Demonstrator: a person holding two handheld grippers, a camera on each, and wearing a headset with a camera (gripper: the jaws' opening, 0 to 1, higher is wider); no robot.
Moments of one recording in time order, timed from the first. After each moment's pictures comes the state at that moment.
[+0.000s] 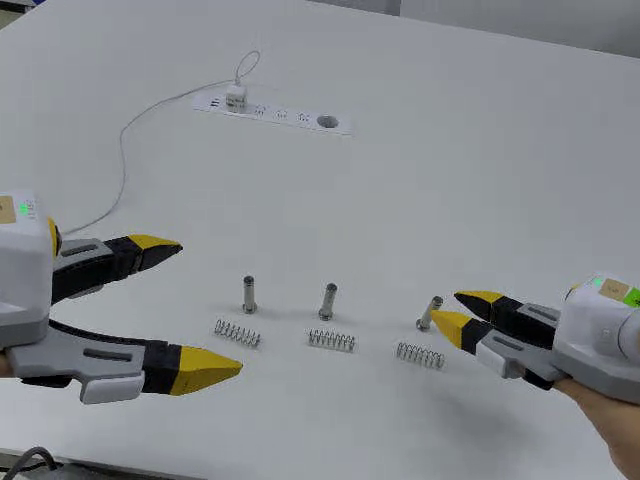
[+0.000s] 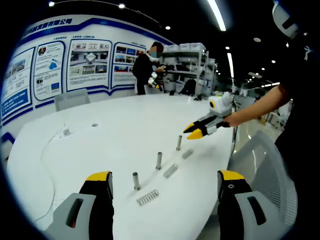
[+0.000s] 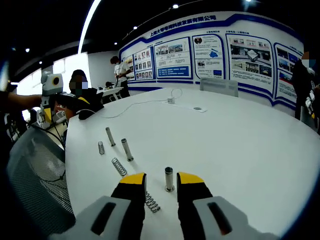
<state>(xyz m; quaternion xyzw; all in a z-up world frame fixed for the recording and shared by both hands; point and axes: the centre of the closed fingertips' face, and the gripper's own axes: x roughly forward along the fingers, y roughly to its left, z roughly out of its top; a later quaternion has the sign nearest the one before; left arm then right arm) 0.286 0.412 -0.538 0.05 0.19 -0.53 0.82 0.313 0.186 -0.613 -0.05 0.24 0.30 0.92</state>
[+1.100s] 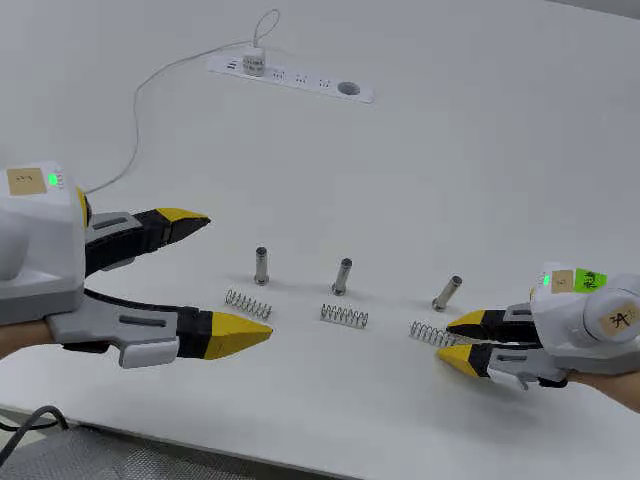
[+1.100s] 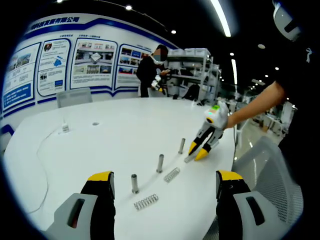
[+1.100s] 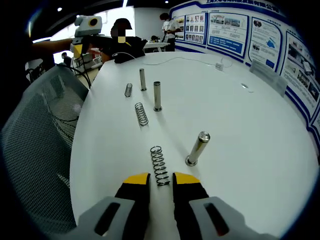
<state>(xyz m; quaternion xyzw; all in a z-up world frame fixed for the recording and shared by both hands) 0.297 0.401 -0.552 0.02 0.19 -0.52 0.83 0.293 0.198 -0.675 -0.20 0.34 0.45 0.80</state>
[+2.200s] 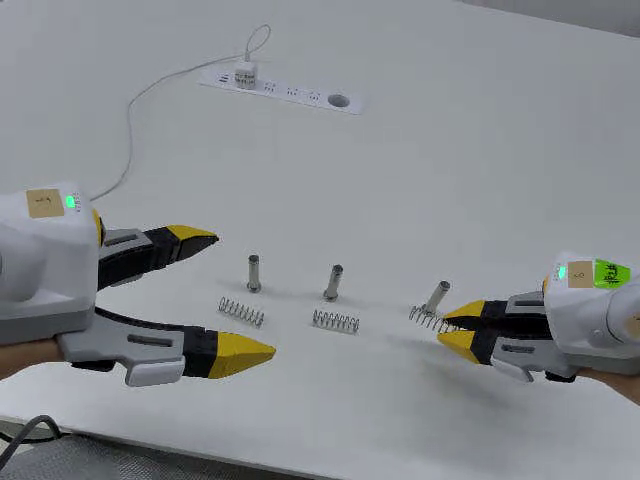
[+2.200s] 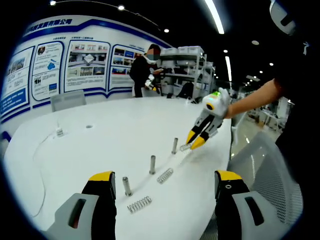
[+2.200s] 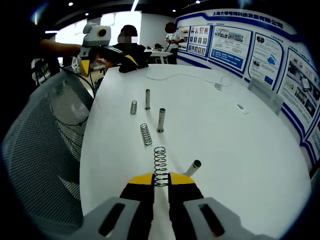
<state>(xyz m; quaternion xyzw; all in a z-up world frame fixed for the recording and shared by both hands) 0.284 0.389 -0.546 0.04 0.18 -0.54 0.82 0.288 0.208 -0.622 -0.23 0.29 0.45 0.81</state>
